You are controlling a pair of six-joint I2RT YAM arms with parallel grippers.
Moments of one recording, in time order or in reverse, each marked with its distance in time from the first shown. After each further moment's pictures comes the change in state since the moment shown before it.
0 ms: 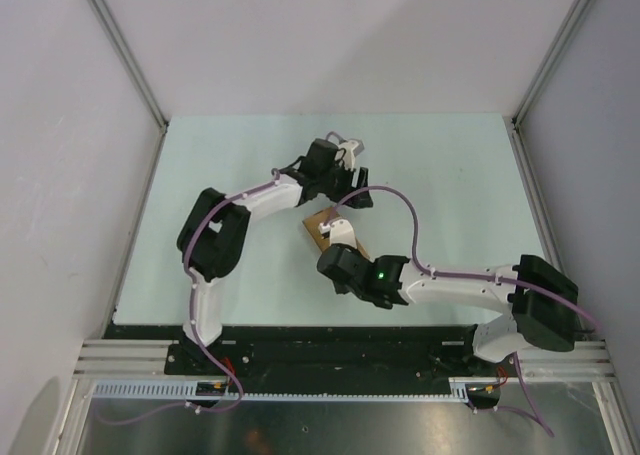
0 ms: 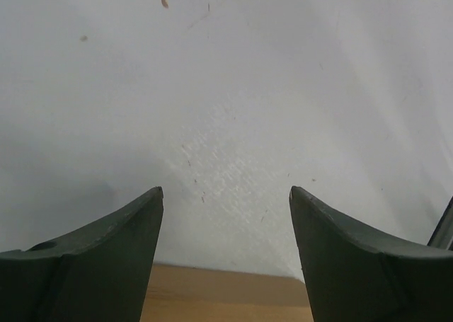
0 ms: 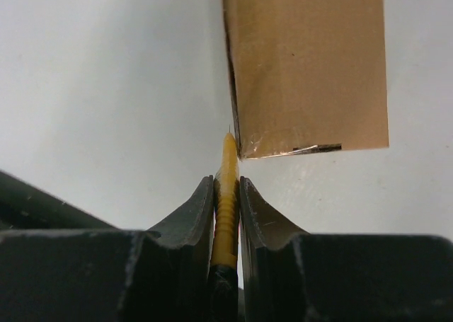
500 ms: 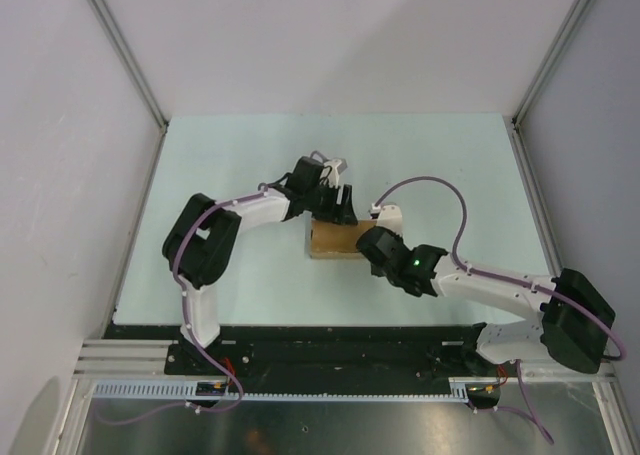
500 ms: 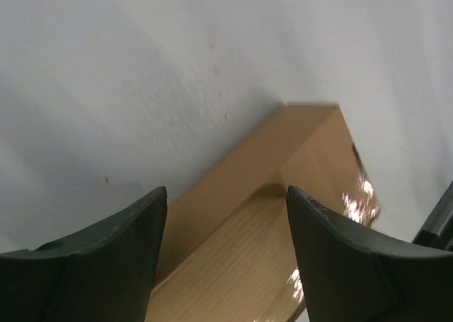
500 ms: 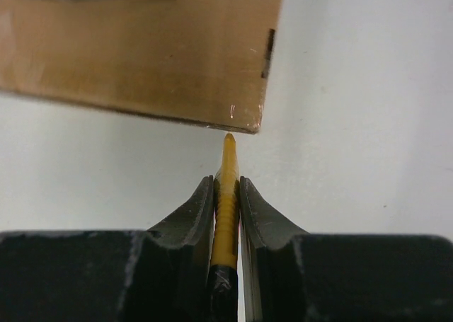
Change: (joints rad) left arm 0.011 -0.078 -0.224 0.037 -0.002 -0.060; right arm -0.207 -0.177 -0.158 -0.059 0.080 0.065
